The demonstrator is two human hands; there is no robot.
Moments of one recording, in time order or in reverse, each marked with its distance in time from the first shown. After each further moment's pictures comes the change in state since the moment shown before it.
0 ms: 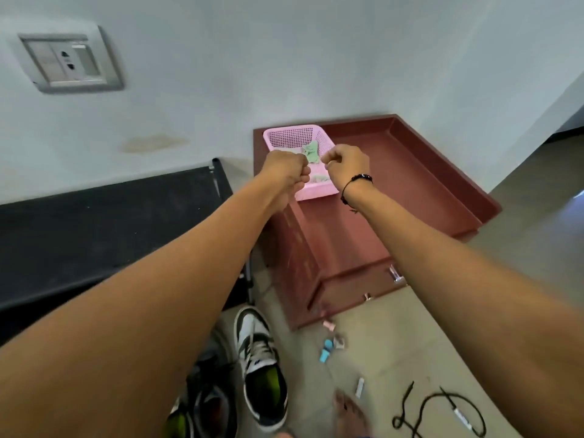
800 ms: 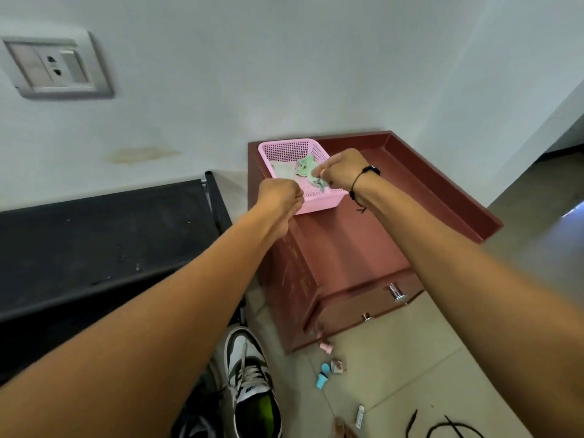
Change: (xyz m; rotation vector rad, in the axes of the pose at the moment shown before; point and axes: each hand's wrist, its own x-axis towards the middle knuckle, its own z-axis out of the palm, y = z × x) left_hand 0.007 -0.028 0.003 -0.258 0.023 -0.056; right_hand 0.024 -0.005 -0.011 0.078 -0.245 0.133
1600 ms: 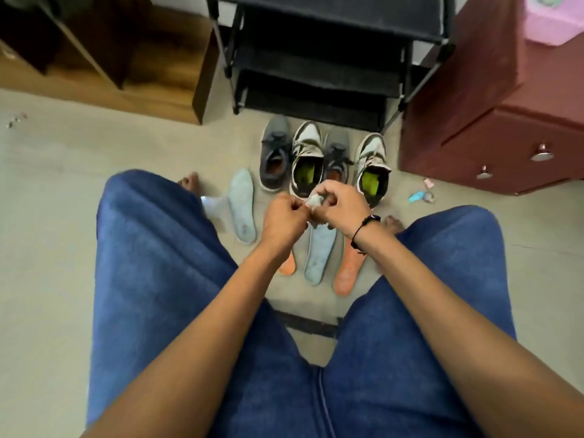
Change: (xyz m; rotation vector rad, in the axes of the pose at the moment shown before) left_hand -0.451 -0.220 -0.272 0.269 0.414 -0.123; right_hand -0.528 0.007 0.182 -0.115 -0.713 -0.232
